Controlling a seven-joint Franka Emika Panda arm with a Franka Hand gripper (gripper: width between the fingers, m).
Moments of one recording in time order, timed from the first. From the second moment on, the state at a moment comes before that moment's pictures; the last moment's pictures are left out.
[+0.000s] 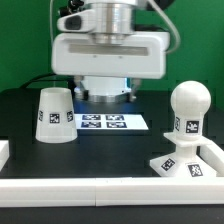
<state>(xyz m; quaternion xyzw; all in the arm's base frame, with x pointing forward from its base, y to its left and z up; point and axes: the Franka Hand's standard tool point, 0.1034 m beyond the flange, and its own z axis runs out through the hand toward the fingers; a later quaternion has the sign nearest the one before) 0.450 -0.040 0.090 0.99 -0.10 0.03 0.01</state>
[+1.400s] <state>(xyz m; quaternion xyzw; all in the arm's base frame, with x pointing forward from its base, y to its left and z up) 0.404 -0.083 0.108 1.00 -0.06 0.01 0.00</state>
